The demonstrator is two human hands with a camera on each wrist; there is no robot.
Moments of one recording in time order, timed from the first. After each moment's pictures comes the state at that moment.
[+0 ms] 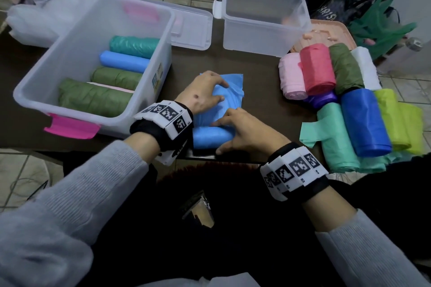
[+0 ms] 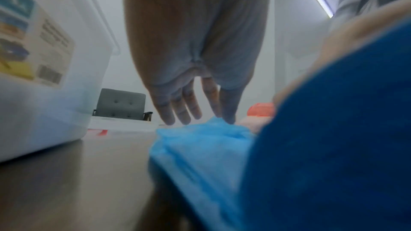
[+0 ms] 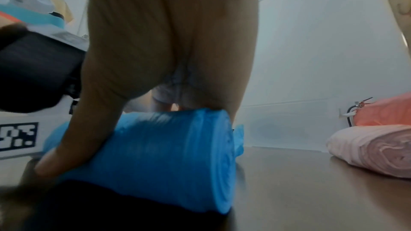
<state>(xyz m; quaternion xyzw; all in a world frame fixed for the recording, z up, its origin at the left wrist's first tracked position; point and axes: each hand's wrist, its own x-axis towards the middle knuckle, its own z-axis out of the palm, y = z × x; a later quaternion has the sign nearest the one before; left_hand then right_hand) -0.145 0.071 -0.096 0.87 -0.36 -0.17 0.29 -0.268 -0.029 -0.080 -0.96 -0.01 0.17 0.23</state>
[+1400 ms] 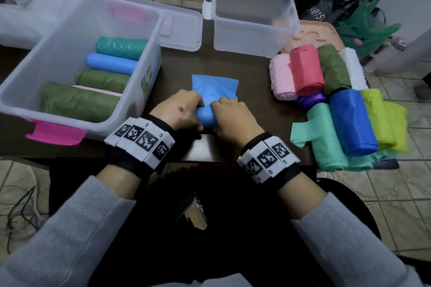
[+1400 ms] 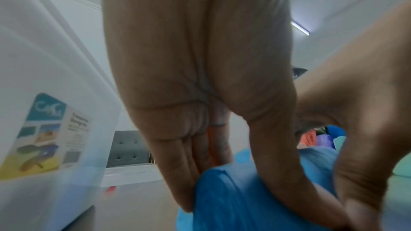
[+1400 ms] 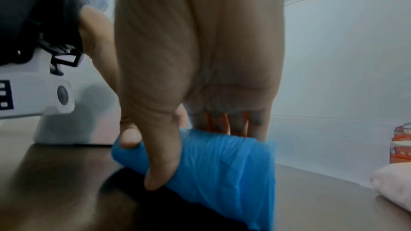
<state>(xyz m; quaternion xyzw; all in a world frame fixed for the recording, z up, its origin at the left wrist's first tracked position) -0.169 0.094 -0.068 0.91 -0.31 -0.26 0.13 -0.246 -0.017 -0.075 -0.99 0.06 0.13 0.02</state>
